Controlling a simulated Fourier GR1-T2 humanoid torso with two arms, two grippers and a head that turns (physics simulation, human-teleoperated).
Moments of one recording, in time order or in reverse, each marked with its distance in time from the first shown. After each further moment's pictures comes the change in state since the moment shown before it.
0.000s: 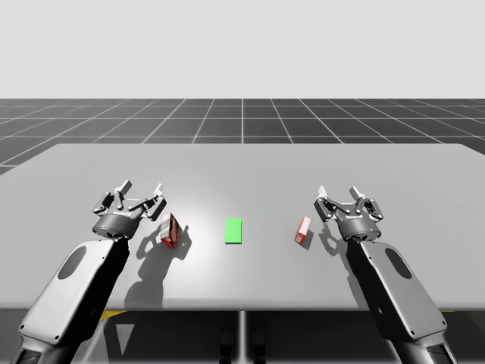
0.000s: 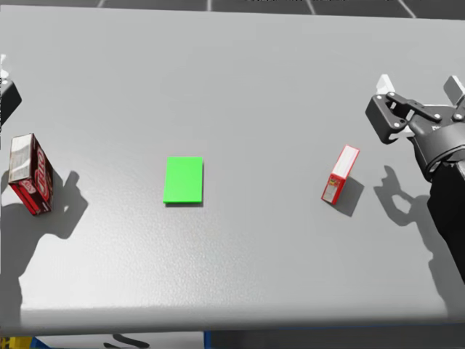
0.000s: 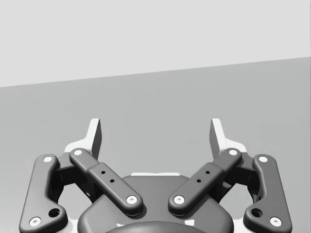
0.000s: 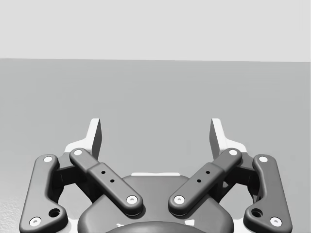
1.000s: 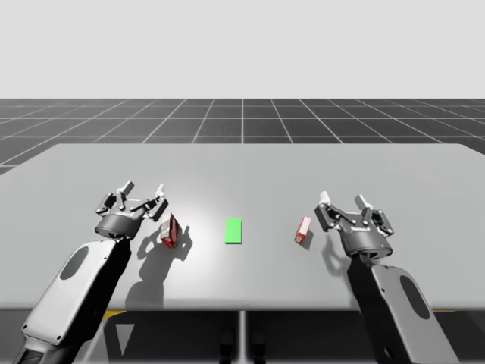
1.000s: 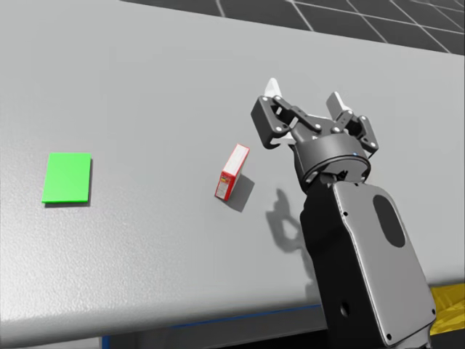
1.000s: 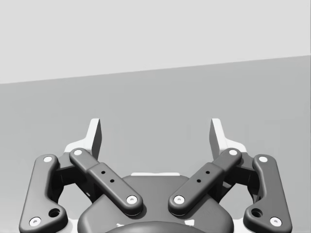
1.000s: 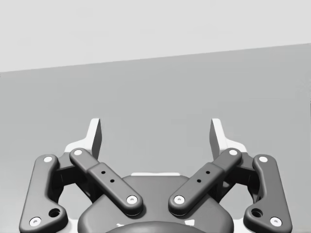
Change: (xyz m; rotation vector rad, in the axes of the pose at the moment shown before) left arm -0.002 -0.003 0.000 -0.008 0.004 0.009; right arm 0.030 0.028 0.043 -0.057 0.021 -0.089
